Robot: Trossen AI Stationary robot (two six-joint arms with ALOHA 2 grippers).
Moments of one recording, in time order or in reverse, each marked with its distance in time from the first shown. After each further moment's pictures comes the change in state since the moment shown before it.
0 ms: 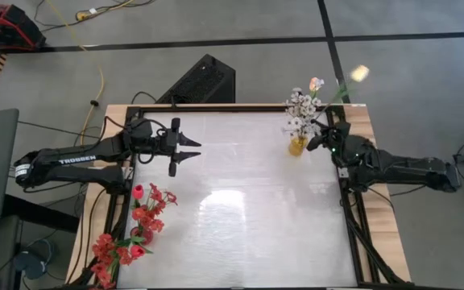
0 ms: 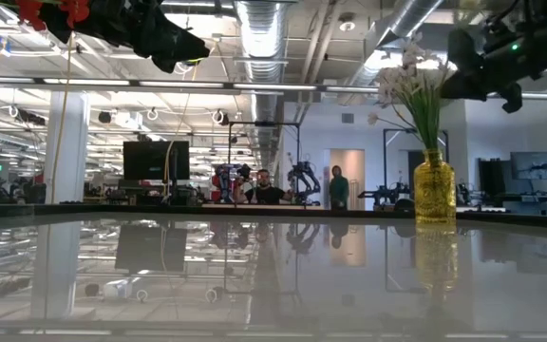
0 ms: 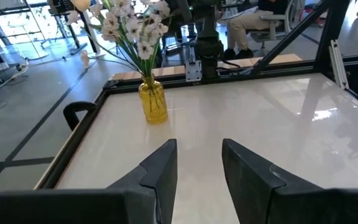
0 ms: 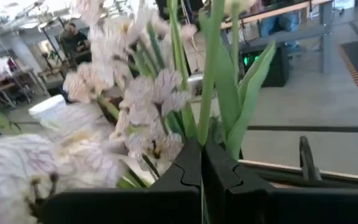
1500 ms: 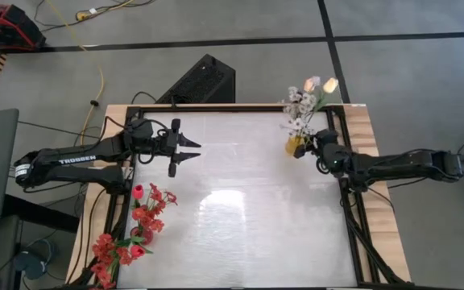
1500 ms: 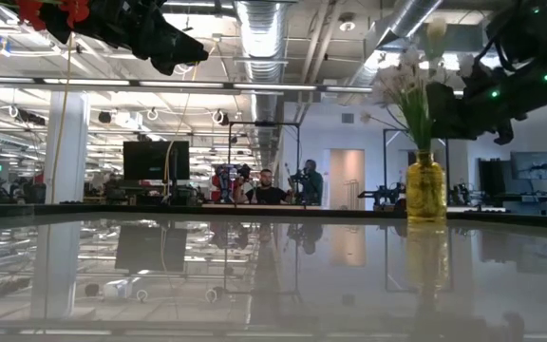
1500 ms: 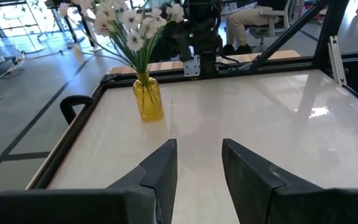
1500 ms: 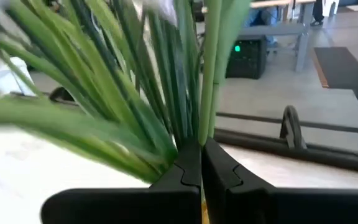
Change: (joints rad) left arm 0.000 0.000 0.000 -0.022 0.003 -0.008; right arm 0.018 0.299 -0.159 0.314 0.077 -0.029
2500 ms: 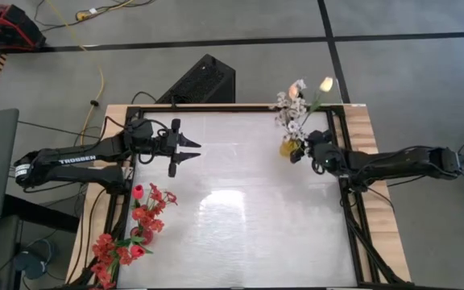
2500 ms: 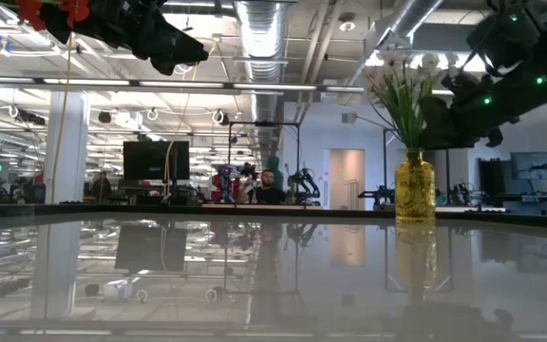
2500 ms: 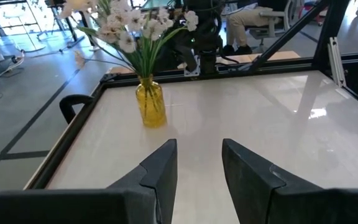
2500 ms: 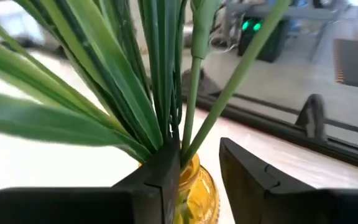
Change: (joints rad) left arm 0.000 0.000 0.000 0.000 0.000 -0.008; right arm -0.001 0.103 0.063 -0.124 -0.116 -0.016
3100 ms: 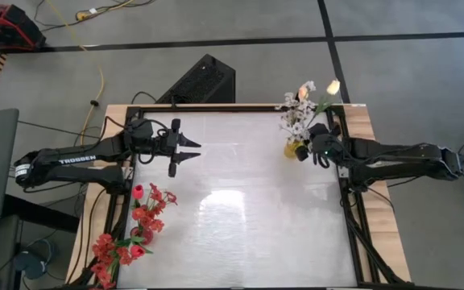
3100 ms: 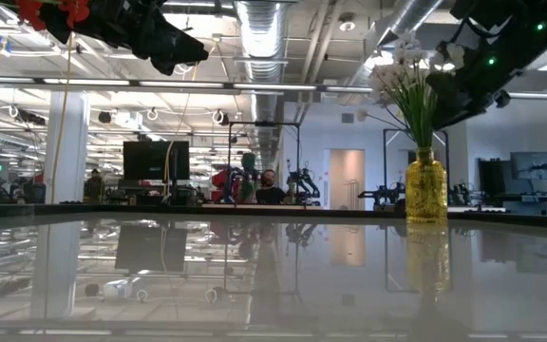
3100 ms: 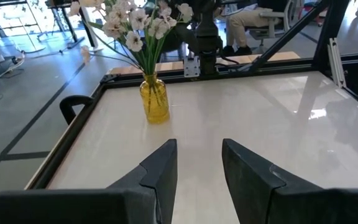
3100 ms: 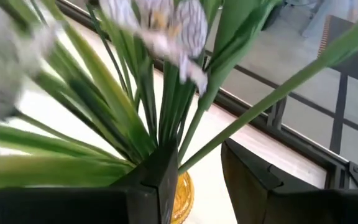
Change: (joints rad) left arm 0.000 0.000 0.000 0.003 0.000 0.000; right arm 0.000 -0.039 0.348 -0.704 -0.040 0.053
